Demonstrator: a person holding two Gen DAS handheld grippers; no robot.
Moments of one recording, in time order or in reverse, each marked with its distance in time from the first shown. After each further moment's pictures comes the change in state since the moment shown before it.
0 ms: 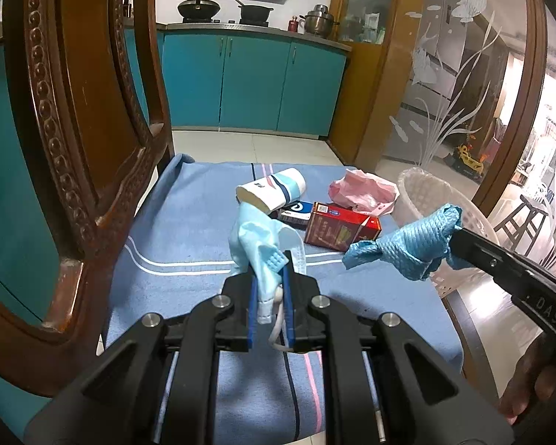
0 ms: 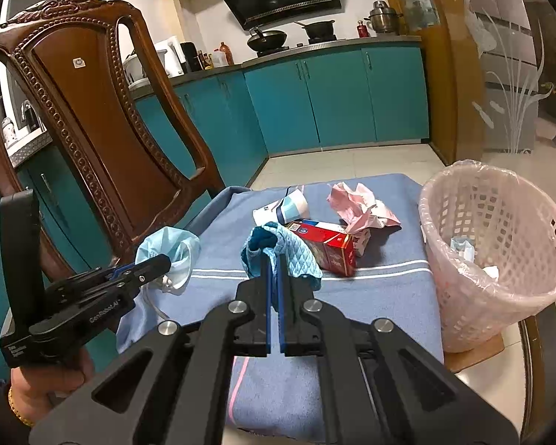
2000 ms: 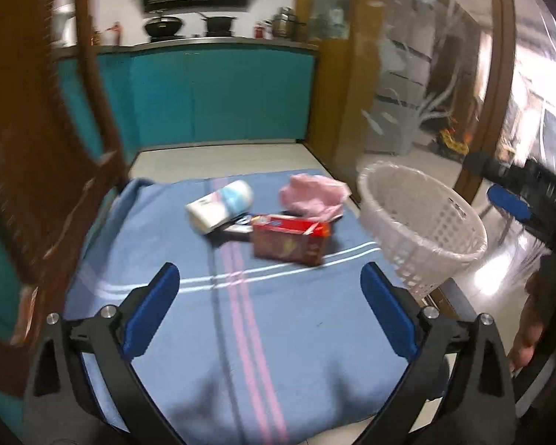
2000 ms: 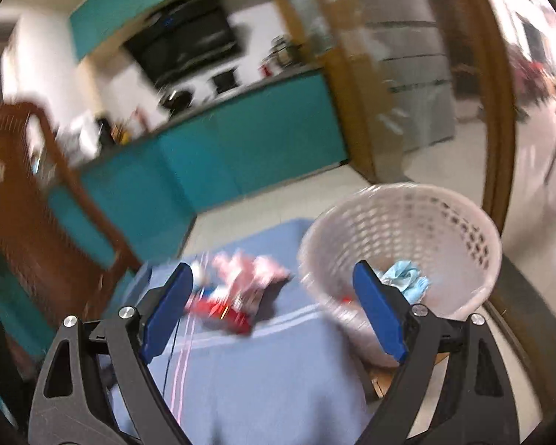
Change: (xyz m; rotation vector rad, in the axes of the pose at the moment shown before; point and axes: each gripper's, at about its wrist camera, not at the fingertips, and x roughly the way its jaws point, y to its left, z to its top) left arm 0.003 -0.053 -0.003 0.102 -0.046 -0.034; right arm -0.032 -0.078 0.014 0.191 -0.167 -0.250
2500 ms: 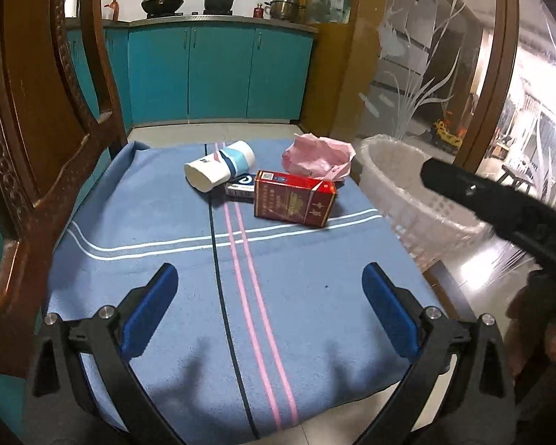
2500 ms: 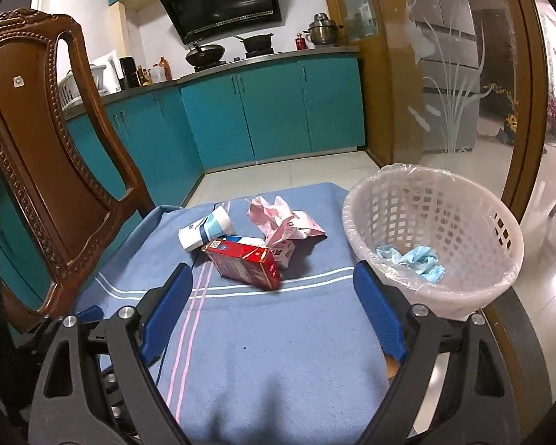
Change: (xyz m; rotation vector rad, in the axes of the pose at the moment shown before) left arm 0.014 0.005 -0.020 -0.011 0.079 -0.056; right arm 0.017 0.046 -0.030 -0.138 0.083 -0.007
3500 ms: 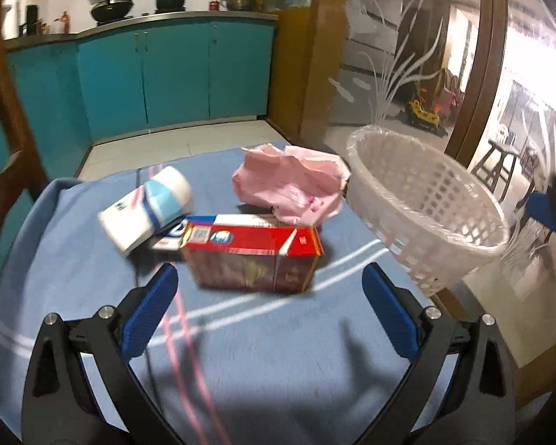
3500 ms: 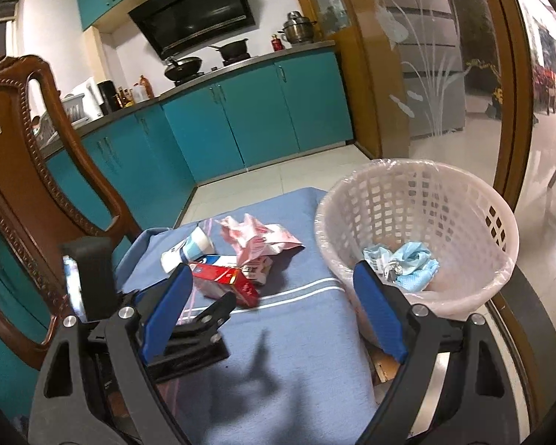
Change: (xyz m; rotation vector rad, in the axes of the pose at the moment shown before) left arm 0.126 -0.036 0.048 0.139 0.035 -0.090; right arm 0.008 -0.040 0.015 0.130 -0.003 0.002
